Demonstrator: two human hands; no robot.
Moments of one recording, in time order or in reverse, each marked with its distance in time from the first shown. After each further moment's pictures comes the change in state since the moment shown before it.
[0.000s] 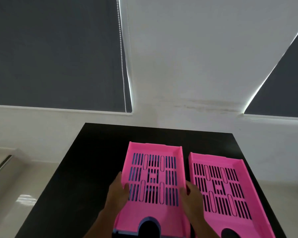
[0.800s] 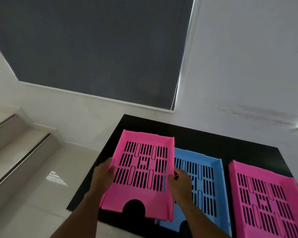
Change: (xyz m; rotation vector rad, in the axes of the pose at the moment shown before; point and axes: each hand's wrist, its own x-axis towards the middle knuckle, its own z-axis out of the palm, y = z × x) left_hand 0.024 -0.107 -0.188 0.196 0.244 0.092; right_hand -0.052 -0.127 0.145 -0.031 -0.165 -0.240
